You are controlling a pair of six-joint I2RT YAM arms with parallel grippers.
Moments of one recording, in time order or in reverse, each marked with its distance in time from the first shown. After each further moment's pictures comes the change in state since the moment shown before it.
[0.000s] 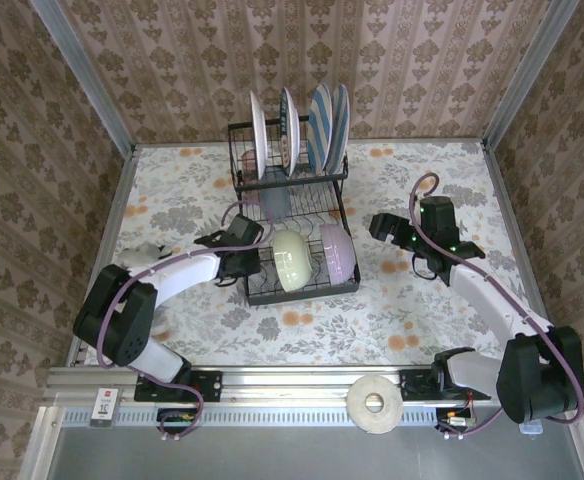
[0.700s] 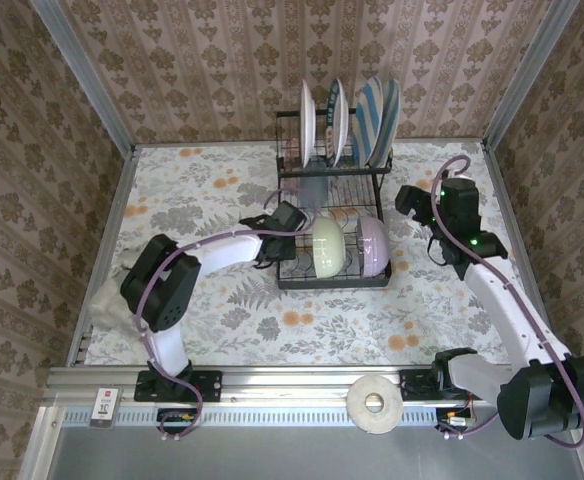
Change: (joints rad) left arm -0.160 0.304 0.333 -0.013 -0.069 0.000; right arm -0.053 -0.094 0.175 -0.105 0.269 -0.011
